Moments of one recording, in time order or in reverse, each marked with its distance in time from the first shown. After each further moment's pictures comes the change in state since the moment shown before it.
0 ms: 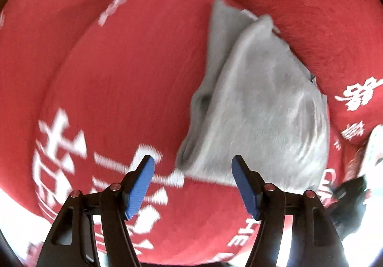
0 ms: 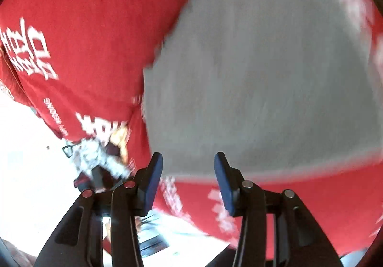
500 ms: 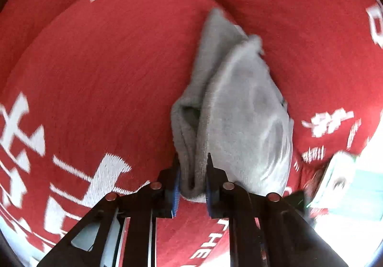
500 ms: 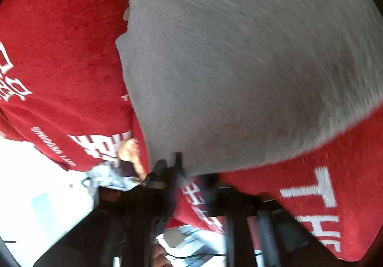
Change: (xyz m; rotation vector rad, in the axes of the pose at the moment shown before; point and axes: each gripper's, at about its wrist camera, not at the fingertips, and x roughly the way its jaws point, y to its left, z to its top) left arm 0.010 0.004 0.006 -0.068 -0.055 -0.261; right arm 0.126 0.004 -0.042 0.232 -0.066 0.074
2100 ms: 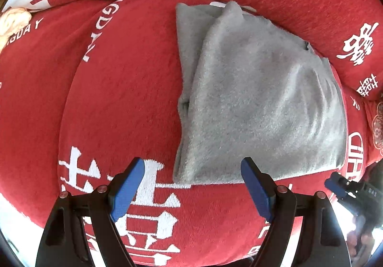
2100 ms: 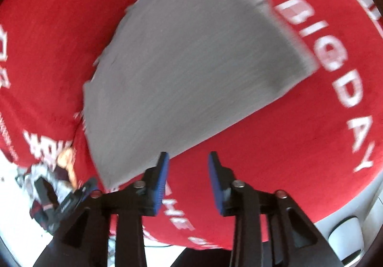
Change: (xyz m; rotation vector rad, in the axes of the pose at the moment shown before) left arm -0.006 -0.055 -0.010 0.383 0.059 0.427; right arm -0.166 -0.035 0.006 -0.191 -0.161 -0.406
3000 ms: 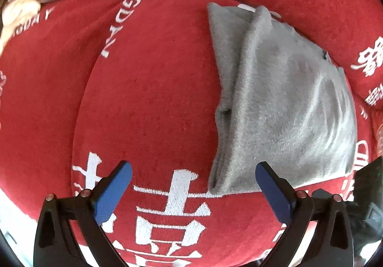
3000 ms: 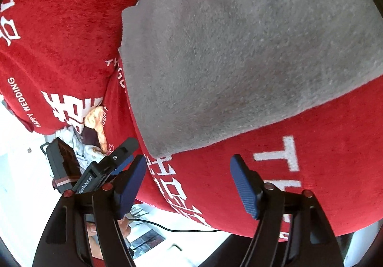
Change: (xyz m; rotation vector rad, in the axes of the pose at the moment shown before) left arm 0.011 0.041 0.015 -0.060 0.025 0.009; right arm 0.098 0.080 -0.036 -0.031 0.233 0.220
